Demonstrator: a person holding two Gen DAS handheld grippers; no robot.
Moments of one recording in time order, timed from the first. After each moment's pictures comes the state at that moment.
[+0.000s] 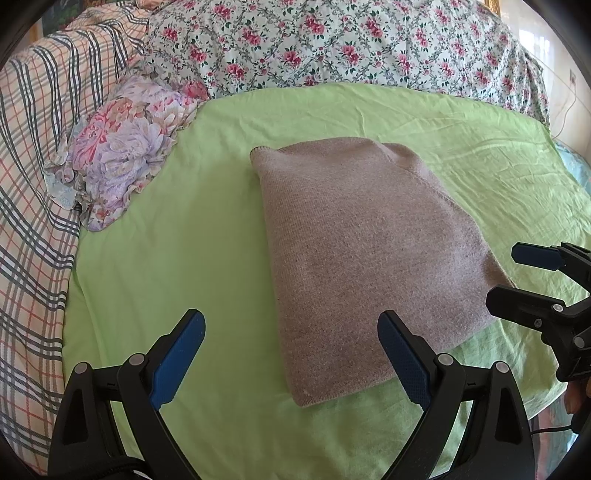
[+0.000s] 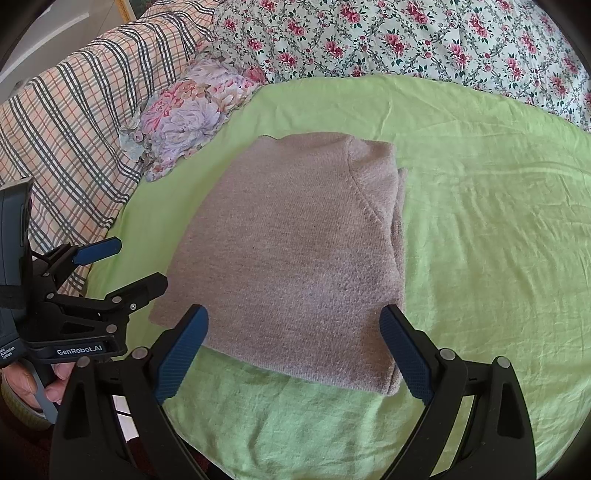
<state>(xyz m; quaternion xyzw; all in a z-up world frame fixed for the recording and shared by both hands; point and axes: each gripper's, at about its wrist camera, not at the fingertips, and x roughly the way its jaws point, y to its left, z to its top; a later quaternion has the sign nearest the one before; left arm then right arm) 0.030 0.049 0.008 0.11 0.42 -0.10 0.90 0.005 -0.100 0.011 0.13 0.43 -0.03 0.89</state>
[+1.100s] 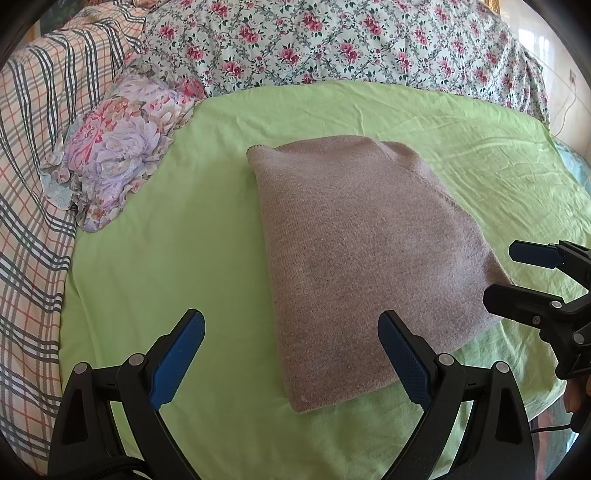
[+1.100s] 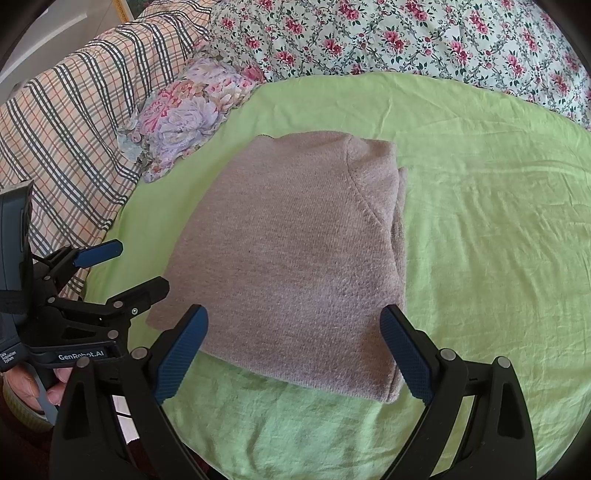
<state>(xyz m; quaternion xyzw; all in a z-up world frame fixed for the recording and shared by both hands) 0.040 0.053 0.004 0.11 0.42 -0.11 0.89 0.011 -0.104 0.009 0.14 0.43 -0.03 0.89</state>
